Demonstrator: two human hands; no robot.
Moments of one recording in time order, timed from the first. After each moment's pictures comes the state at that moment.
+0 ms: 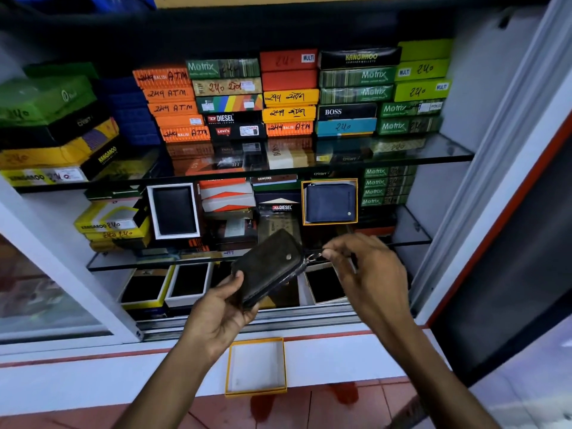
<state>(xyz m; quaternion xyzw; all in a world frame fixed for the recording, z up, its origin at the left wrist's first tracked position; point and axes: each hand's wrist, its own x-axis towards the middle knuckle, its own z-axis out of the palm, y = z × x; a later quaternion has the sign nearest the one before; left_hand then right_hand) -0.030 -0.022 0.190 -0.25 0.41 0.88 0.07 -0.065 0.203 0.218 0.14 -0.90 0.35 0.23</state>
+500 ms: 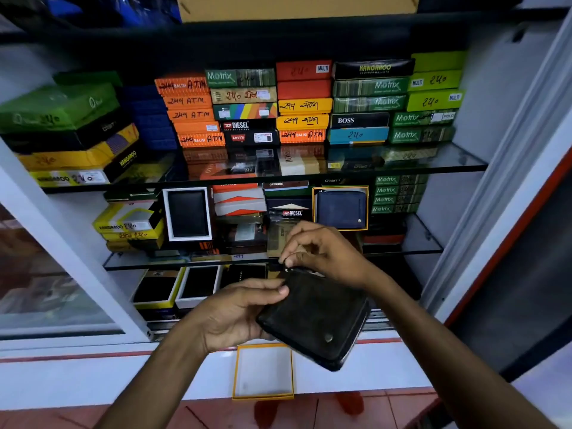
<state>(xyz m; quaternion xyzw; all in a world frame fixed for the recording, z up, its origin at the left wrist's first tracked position) -0.023 -0.026 0.234 -0.06 0.57 0.77 0.29 -0.133 0.158 0.226 0.42 -0.79 0.45 -0.02</state>
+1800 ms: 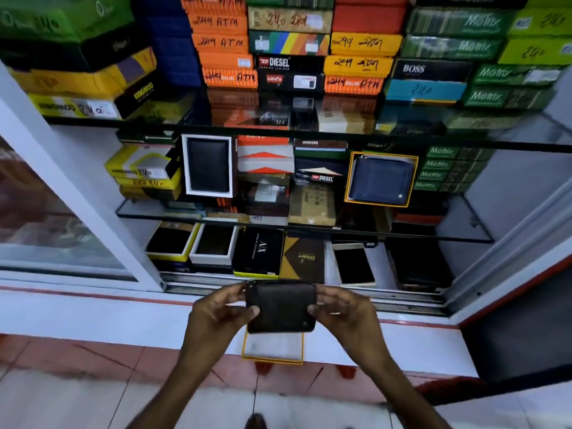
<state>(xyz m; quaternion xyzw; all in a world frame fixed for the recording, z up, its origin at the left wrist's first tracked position) 0.017 -0.080 0.094 -0.18 0.76 0.62 -0.10 -0.055 0.151 0.092 0.09 -0.79 0.60 -0.09</state>
